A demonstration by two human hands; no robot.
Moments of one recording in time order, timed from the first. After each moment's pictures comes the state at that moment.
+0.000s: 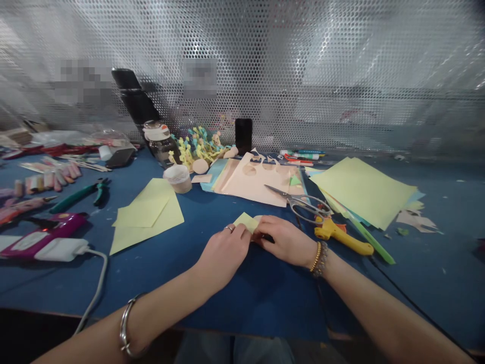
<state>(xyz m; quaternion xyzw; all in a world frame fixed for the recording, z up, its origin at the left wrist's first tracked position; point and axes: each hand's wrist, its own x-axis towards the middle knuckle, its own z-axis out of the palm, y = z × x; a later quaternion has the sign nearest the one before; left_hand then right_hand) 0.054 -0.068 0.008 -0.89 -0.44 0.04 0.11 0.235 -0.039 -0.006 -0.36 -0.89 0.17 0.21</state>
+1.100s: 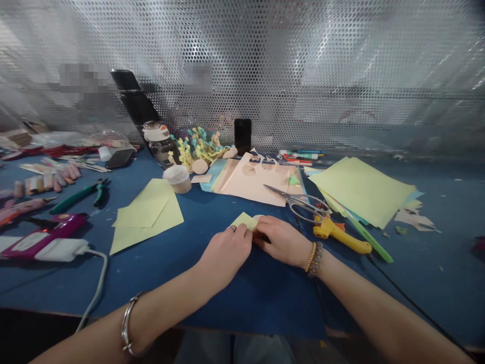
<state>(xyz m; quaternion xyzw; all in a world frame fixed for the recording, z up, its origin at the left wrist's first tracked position) 0.059 -0.069 0.016 -0.90 -0.43 0.06 0.09 0.230 -0.040 -0.009 -0.40 -0.89 0.13 0.17</state>
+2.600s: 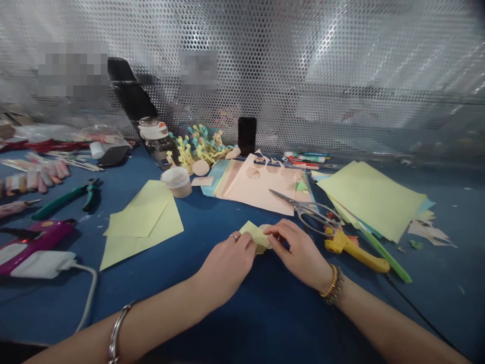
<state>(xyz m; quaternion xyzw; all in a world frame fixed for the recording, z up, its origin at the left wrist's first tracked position) 0.042 -0.051 0.001 -0.93 -0.36 0.02 0.09 0.233 -0.045 -0.014 -0.47 -0.80 0.18 0.33</state>
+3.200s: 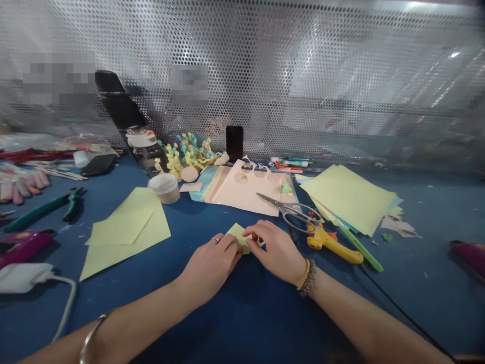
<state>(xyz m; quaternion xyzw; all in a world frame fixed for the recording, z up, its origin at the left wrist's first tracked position) 0.033 -0.048 -0.016 -0.92 -0.35 -0.12 0.12 0.223 -0.046 -0.008 -0.46 -0.81 0.14 0.32</state>
